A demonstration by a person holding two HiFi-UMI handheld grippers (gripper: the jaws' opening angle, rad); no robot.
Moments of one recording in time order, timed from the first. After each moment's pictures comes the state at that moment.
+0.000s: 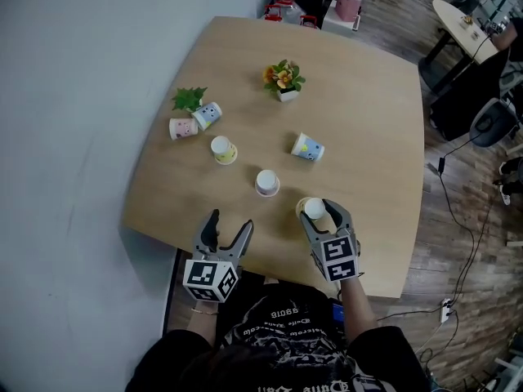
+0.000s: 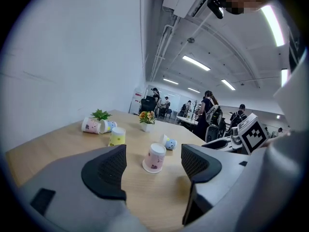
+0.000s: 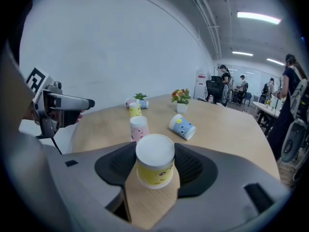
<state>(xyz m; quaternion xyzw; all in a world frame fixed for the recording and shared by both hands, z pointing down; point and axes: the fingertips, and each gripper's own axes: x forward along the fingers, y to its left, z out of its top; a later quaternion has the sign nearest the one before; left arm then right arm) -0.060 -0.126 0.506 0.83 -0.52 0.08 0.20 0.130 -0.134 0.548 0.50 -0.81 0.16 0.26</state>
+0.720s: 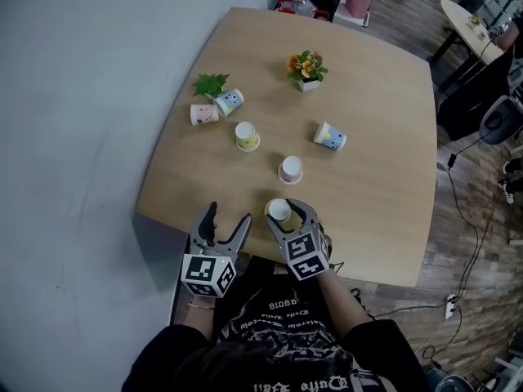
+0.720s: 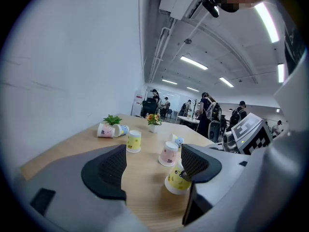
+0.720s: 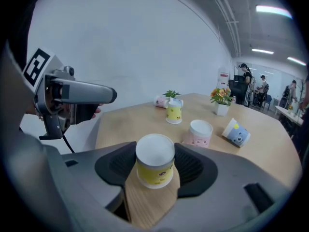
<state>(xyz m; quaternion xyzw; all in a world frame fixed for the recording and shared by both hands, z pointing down) -0.131 -0.111 0.501 0.83 -0.52 0.09 0.18 -0.030 -0.110 0.567 0.41 -0.86 0.15 0.28</state>
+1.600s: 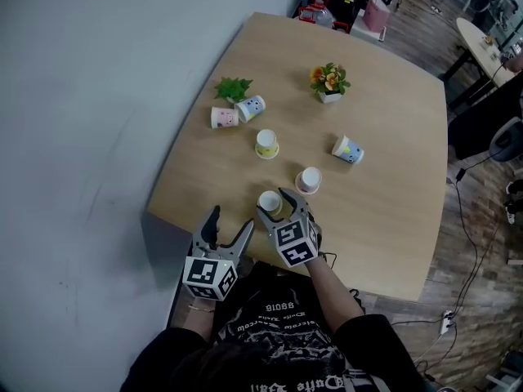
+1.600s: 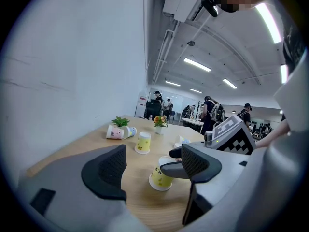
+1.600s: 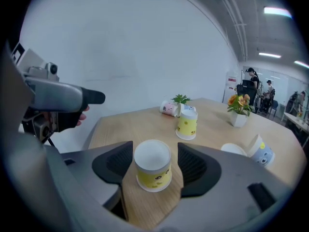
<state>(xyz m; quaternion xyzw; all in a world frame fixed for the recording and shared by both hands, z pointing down) -0.172 -0.118 0.502 0.82 -0.53 0.08 0.18 -0.099 -0.162 0.573 0.39 -0.87 0.12 0.28</state>
